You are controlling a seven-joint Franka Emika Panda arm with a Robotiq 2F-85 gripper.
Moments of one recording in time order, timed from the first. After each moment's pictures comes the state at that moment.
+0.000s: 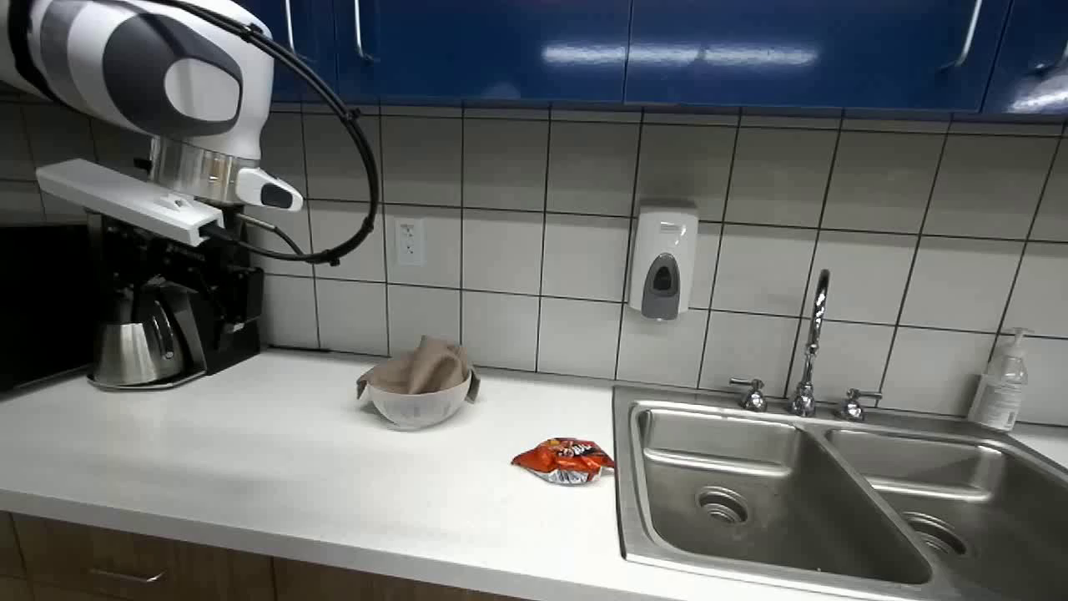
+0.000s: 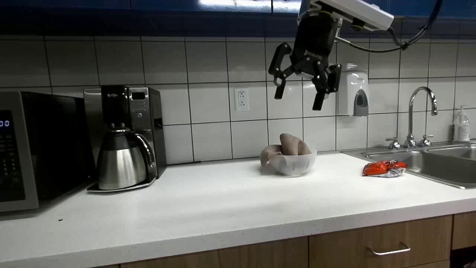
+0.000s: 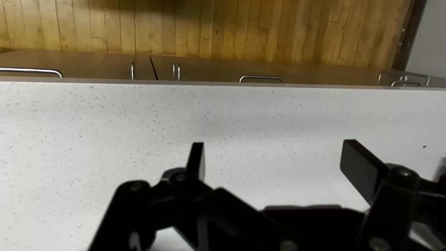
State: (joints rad) arm 0.23 -0.44 0.00 -2.56 0.33 2.16 -0.08
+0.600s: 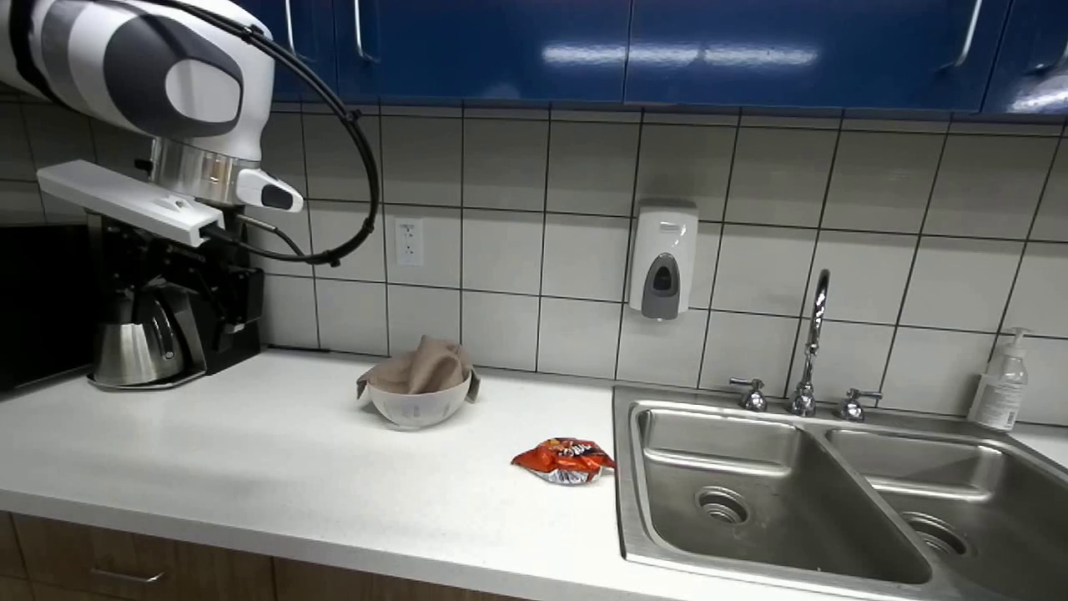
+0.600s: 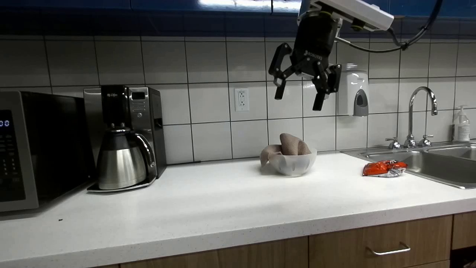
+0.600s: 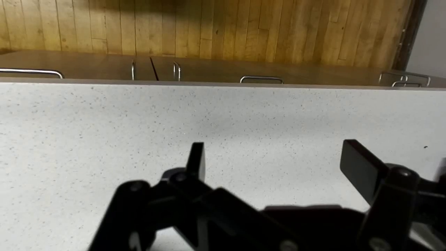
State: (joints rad) arm 0.23 -0.44 0.00 -2.56 0.33 2.16 -0.08
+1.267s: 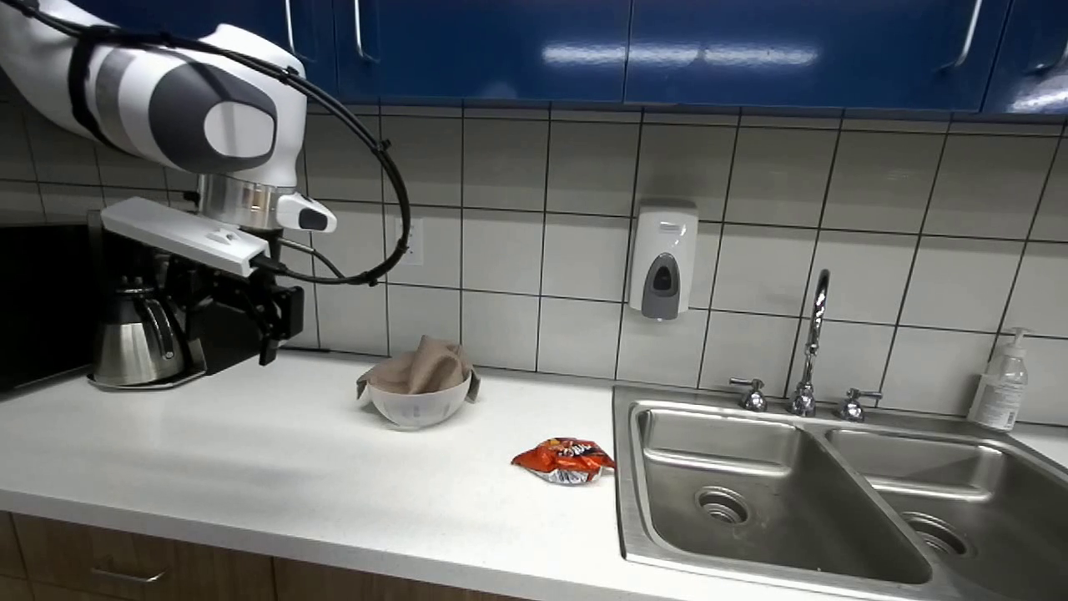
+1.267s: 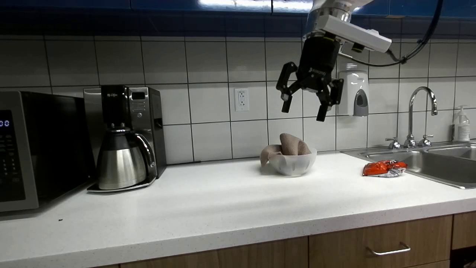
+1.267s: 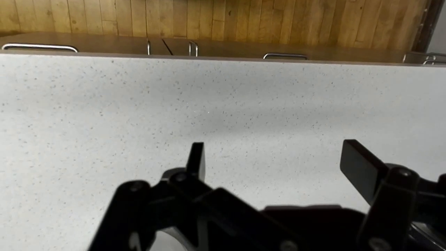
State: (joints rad) arm 0.18 -0.35 0.00 -2.55 0.32 2.28 -0.15
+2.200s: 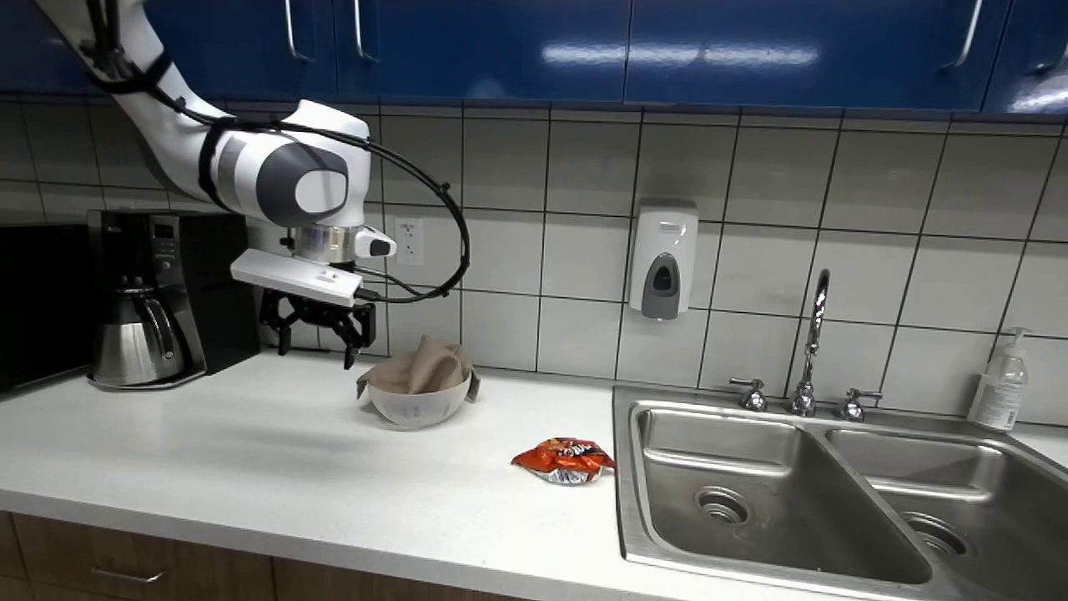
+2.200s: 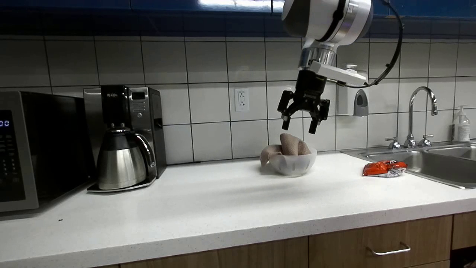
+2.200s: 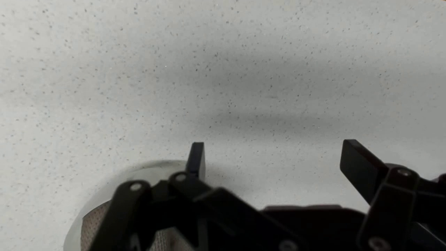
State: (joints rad) arm 0.13 -0.03 -0.04 -2.35 0.31 2.45 -0.34
